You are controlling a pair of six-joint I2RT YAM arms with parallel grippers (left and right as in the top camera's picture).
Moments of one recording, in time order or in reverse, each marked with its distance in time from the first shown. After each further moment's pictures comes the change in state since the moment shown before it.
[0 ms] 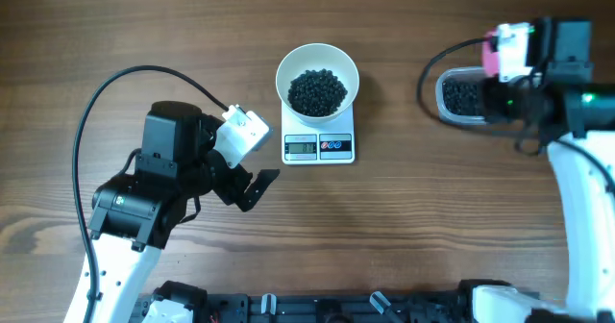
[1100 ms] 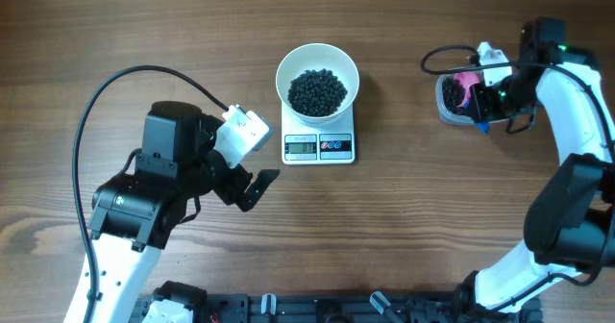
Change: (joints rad) left arm 0.000 0.000 0.000 -0.001 0.000 0.000; right arm -0.151 0.444 0.001 0.042 -0.359 -0.190
